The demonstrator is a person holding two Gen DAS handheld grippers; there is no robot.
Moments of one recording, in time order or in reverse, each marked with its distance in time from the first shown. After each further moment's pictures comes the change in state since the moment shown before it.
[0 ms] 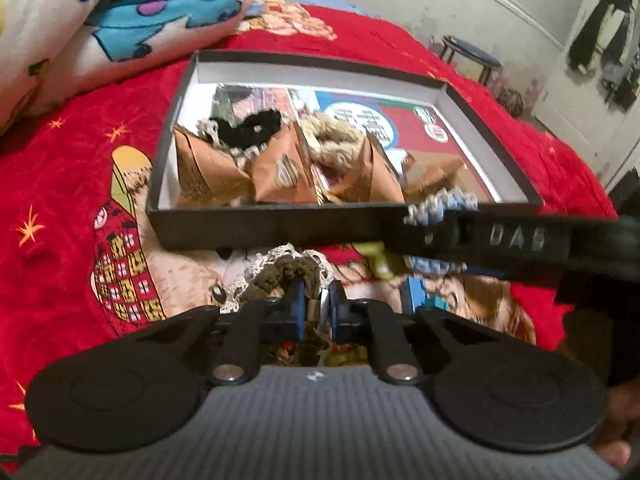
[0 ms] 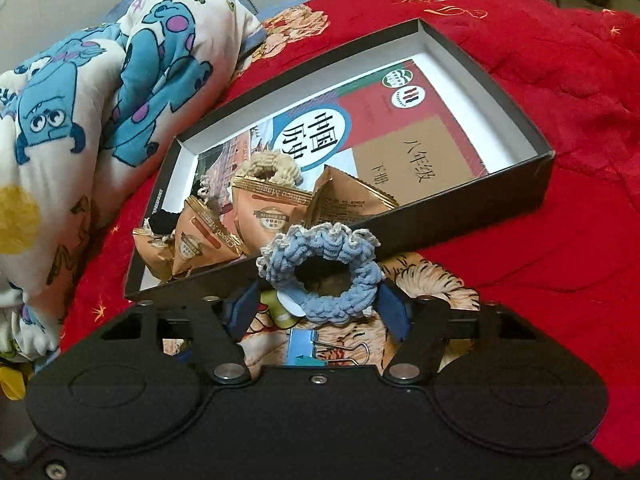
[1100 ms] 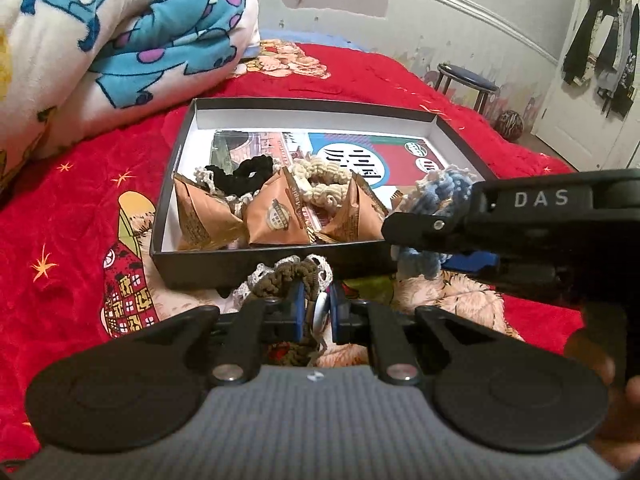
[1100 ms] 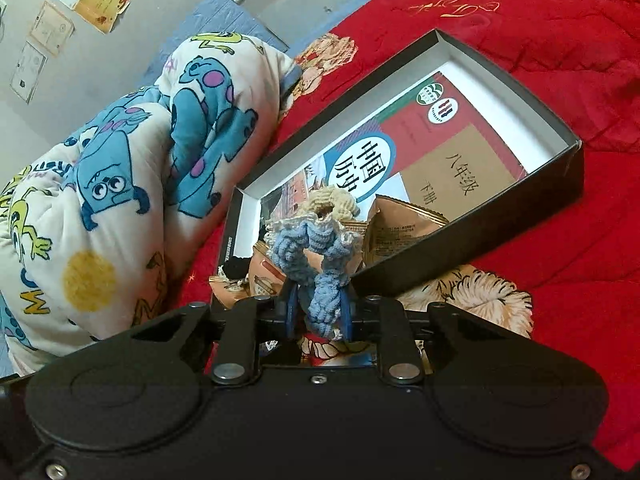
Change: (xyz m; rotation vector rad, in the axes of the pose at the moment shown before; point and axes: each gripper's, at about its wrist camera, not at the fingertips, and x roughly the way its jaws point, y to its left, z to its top) left arm -0.013 -0.013 0.003 0.042 -0.107 0.024; right arm -0.014 -0.018 0.008 0.177 -0.074 0.242
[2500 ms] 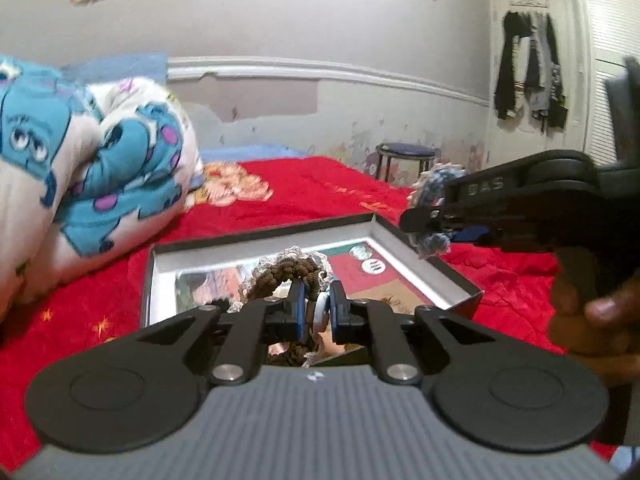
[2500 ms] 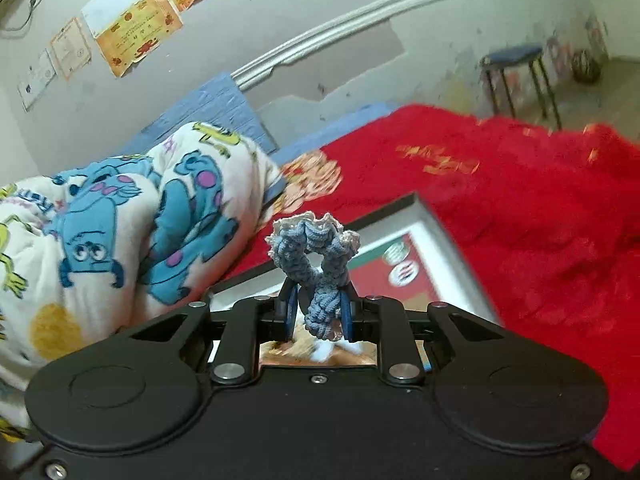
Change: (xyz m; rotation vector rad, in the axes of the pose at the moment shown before) left arm -0.035 -0.025 0.018 0.230 -0.338 -0.100; right arm -0.051 0.024 0.037 -0.208 -0.334 -0.163
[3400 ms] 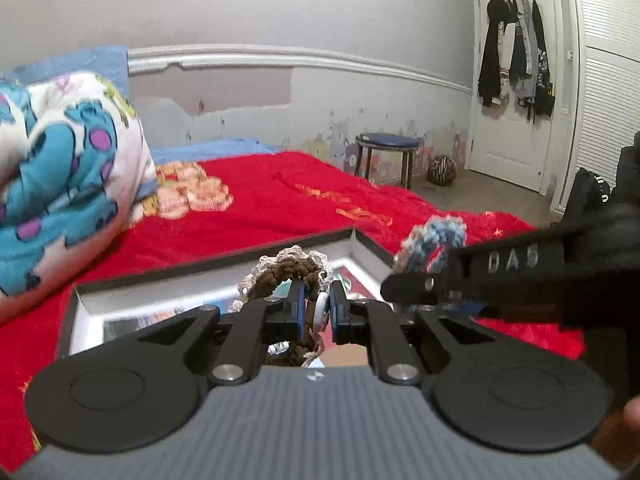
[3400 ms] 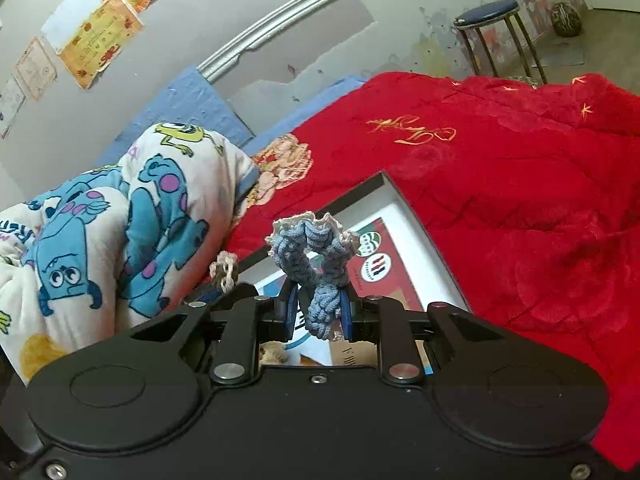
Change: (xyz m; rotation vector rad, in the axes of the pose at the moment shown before) left arm 0.099 -0.020 0.025 0.009 0.053 -0.066; right arm 0.043 -0.050 0.006 0.167 0.089 0.010
